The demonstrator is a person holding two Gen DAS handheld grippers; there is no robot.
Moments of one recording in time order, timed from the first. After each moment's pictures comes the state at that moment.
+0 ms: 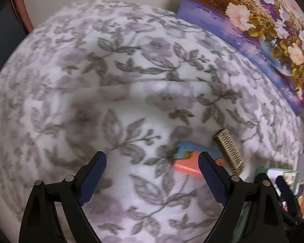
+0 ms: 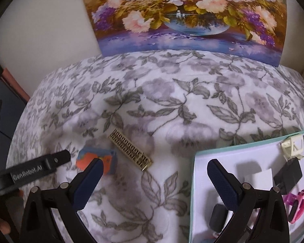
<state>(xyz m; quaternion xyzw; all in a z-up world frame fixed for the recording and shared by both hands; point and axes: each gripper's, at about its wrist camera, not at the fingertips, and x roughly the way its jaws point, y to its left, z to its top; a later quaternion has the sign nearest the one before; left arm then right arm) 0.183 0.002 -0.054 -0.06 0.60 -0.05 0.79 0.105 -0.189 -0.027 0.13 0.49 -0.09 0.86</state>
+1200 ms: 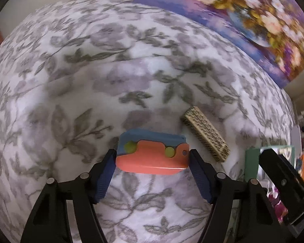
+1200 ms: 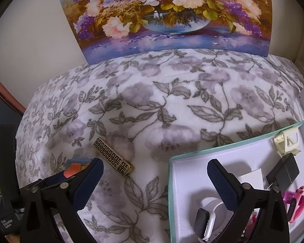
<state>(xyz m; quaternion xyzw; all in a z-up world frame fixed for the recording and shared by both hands) 0.177 -0.038 -0.078 -0.03 0.61 -0.13 0.78 0.099 -0.217 -0.029 0.17 0.49 -0.11 0.85</state>
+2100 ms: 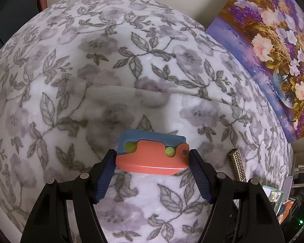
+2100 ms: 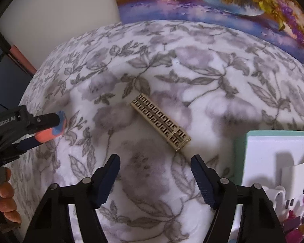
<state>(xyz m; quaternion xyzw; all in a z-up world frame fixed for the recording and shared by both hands) 0.193 0.067 -0.060 -0.14 0.60 -0.02 0.78 0.115 -0.146 -0.067 0.11 0.55 -0.02 0.83</state>
